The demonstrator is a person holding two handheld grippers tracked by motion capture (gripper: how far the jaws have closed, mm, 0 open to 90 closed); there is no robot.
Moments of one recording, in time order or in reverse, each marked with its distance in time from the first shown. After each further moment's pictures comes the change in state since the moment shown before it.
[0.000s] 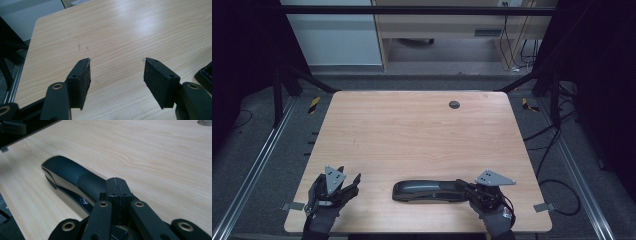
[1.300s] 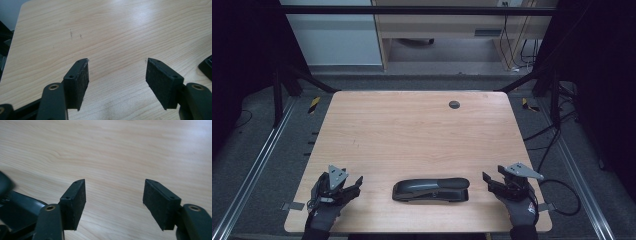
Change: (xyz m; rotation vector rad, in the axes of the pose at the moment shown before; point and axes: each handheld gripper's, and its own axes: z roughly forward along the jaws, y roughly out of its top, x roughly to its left) left arm 0.006 -0.008 0.017 0.087 -0.047 -0.019; right arm -0.080 -0.019 -0.023 0.007 -0.292 0.100
